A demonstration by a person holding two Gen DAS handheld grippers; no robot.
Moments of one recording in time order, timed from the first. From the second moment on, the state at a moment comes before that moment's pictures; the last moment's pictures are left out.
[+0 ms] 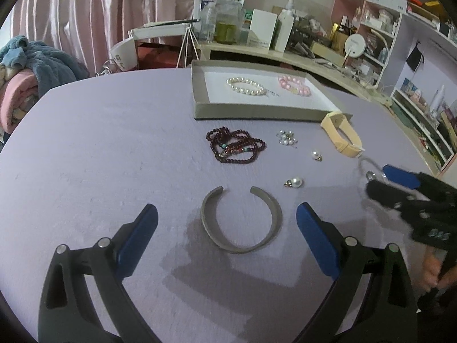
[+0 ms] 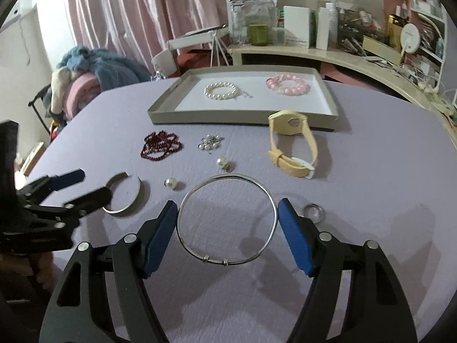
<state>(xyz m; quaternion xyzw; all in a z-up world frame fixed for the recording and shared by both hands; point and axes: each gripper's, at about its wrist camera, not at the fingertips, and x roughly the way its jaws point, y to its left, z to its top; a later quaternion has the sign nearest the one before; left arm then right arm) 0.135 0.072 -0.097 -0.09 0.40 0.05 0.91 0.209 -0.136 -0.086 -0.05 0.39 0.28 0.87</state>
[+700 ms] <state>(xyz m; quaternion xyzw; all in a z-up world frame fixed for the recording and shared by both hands) 0.165 0.055 -0.118 -0.05 0.45 0.05 0.89 0.210 -0.147 -0.082 -0.03 0.39 0.27 0.88</state>
